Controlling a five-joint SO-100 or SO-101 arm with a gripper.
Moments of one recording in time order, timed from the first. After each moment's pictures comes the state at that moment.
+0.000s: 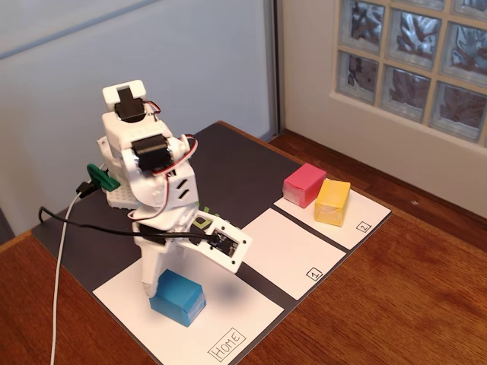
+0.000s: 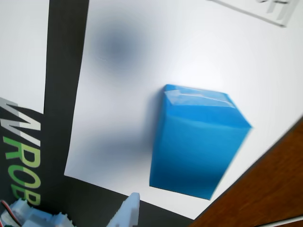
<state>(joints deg) 23.1 61.6 52.8 94.2 45.2</state>
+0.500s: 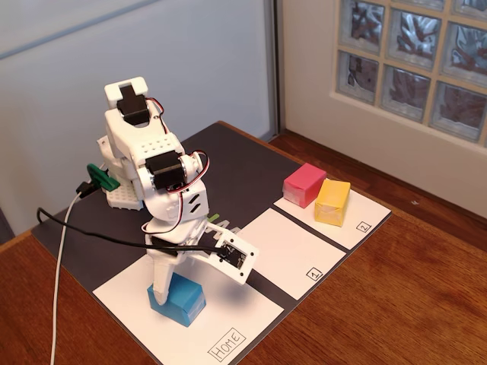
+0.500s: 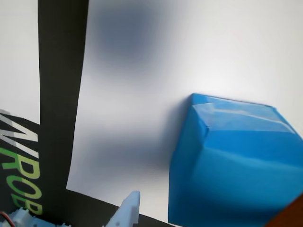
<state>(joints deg) 21.4 63.7 66.5 84.8 47.5</state>
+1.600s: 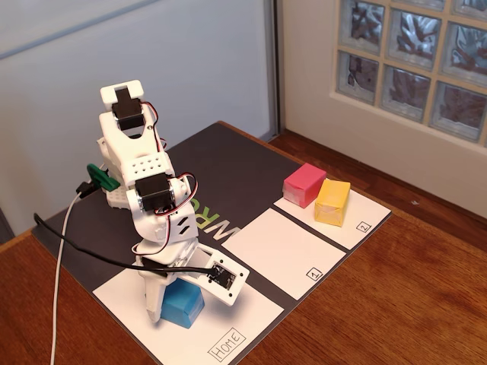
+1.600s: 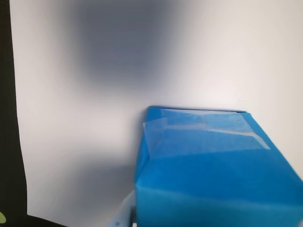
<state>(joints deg) 25.6 61.3 71.7 74.4 44.6</state>
